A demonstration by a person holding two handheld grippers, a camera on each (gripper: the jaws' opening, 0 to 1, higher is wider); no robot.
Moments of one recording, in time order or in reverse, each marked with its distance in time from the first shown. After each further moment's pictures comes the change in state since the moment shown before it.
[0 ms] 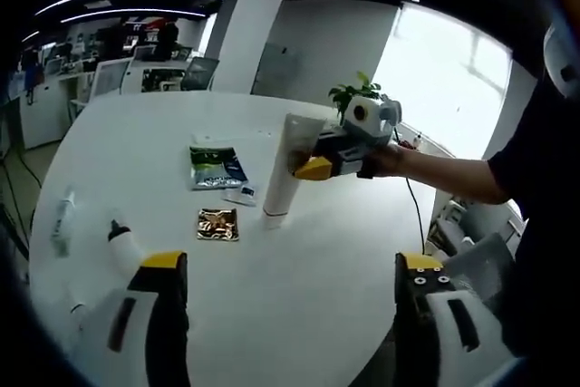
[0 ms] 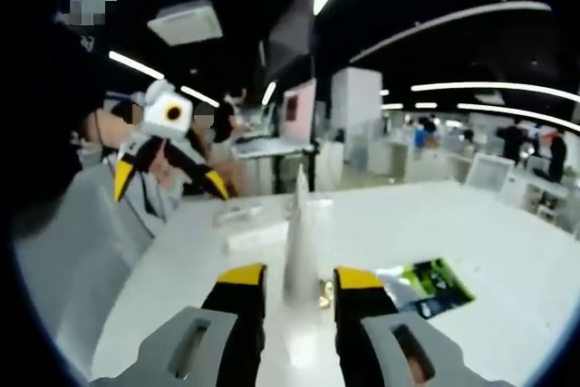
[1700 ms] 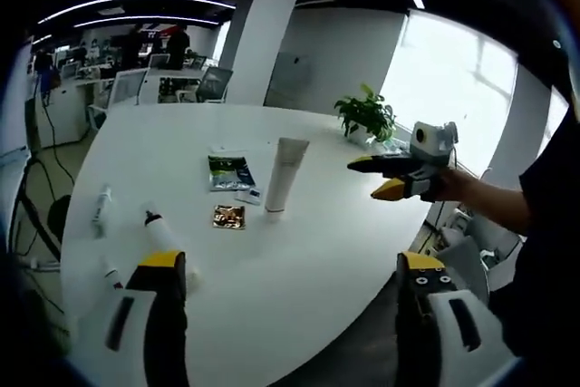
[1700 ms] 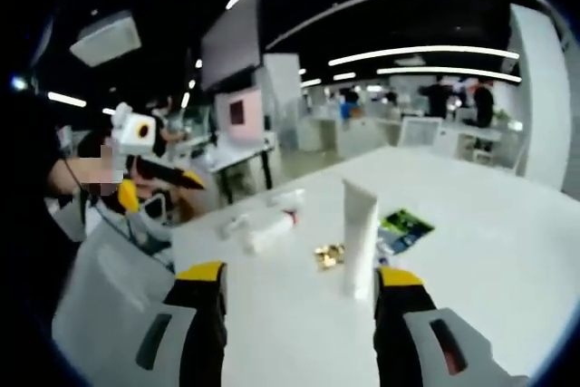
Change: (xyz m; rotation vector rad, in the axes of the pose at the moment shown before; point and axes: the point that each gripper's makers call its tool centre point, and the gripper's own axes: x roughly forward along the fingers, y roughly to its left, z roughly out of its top) left arm -0.090 -0.028 0.003 -0.034 -0.046 0.069; right arm -0.088 0.105 0.037 0.236 0.077 -0.351
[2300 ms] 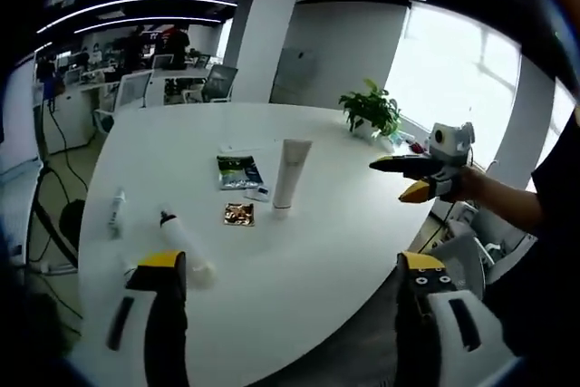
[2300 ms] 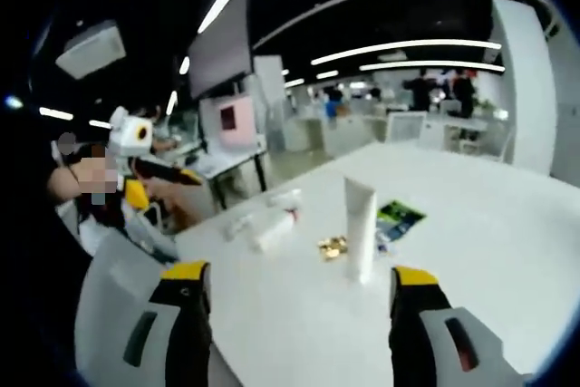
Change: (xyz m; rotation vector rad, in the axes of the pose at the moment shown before) left arm -0.019 0.000 0.014 0.036 0.032 0.037; right arm -0.028 0.014 -0.001 0.060 -0.002 -0.043
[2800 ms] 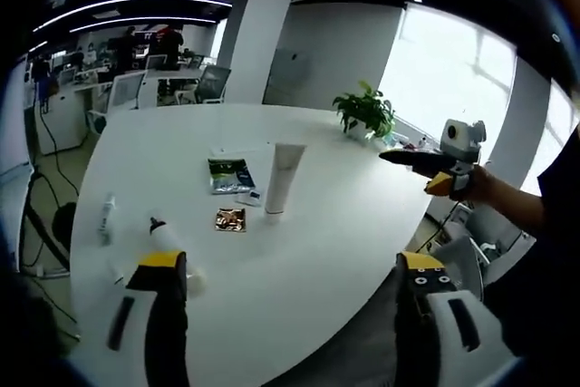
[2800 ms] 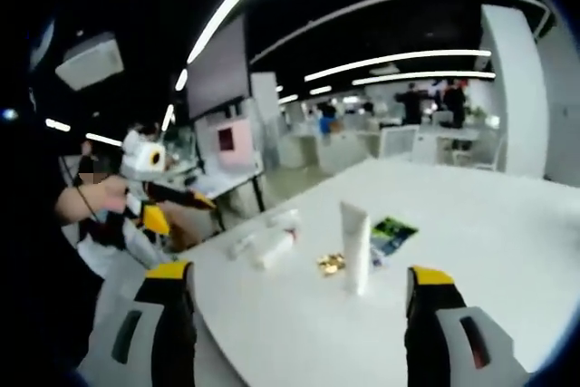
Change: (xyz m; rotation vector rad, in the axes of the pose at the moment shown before) left arm 0.018 -0.017 -0.004 -0.013 0.004 -0.045; right arm -0.030 -0.001 0.019 0.037 -0.075 -0.036
